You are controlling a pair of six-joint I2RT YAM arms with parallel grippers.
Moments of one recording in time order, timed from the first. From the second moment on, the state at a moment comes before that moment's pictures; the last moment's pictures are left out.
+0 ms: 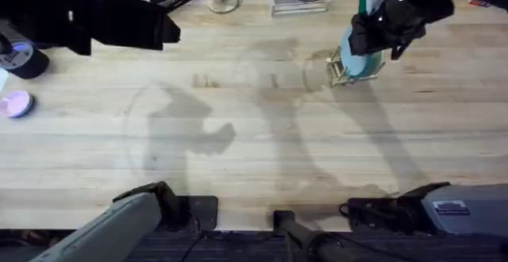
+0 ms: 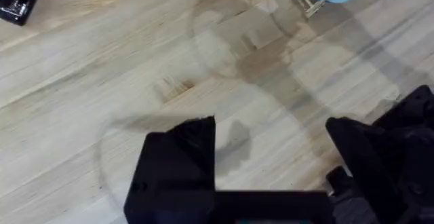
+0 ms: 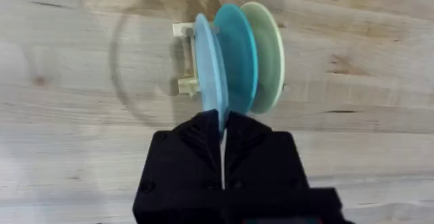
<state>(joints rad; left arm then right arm) 0.31 1.21 1.70 -1.63 0.66 0.62 0.33 1.56 1.37 -1.08 0.29 0.15</state>
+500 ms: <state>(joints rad) 0.31 1.21 1.70 -1.63 0.66 0.62 0.33 1.57 1.37 -1.08 0.29 0.15</state>
